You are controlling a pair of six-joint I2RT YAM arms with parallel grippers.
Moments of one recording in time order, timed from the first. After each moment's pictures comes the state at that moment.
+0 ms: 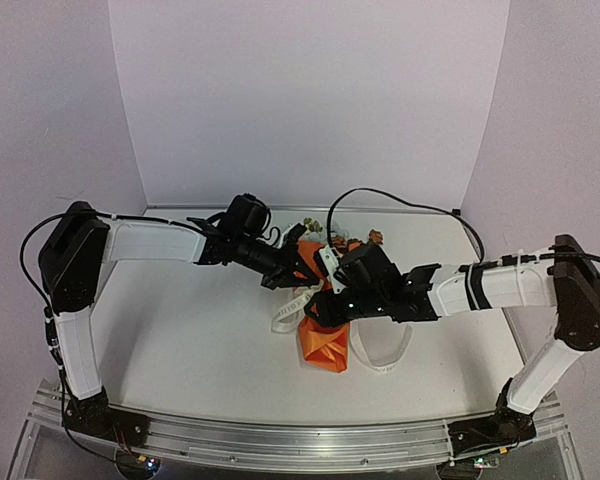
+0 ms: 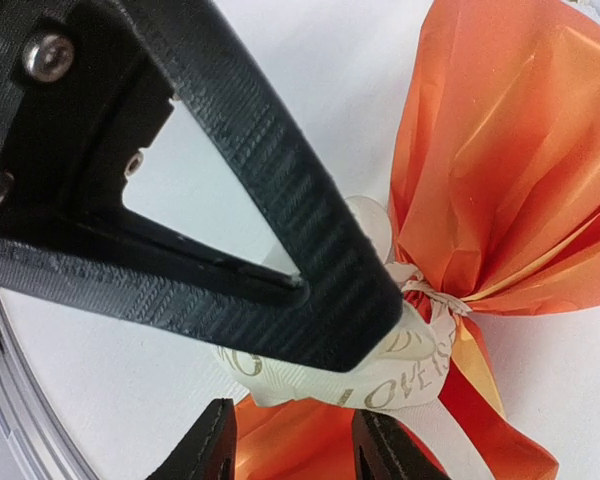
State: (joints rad) left arm -0.77 1.92 1.36 -0.08 0.80 -0.79; right arm 0.97 1.66 1.01 -0.06 0.03 0.44
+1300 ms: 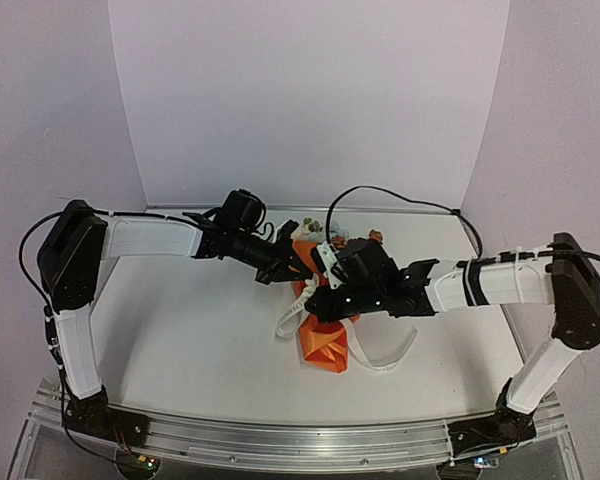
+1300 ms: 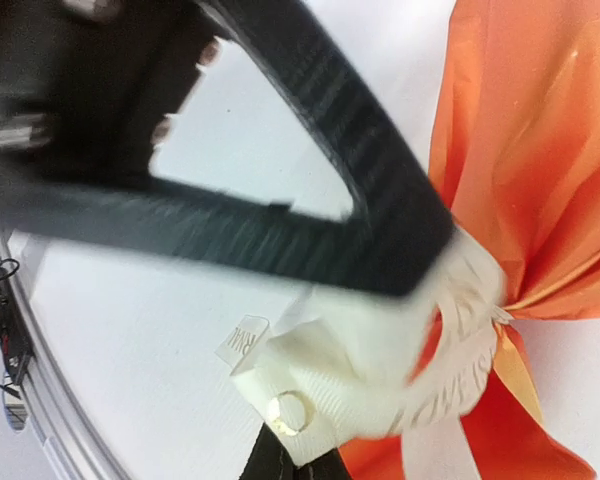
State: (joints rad) left arm -0.73 1.93 1.38 -0.12 0.79 -0.82; right arm 0.96 1.69 1.05 -0.06 -0.05 0.50
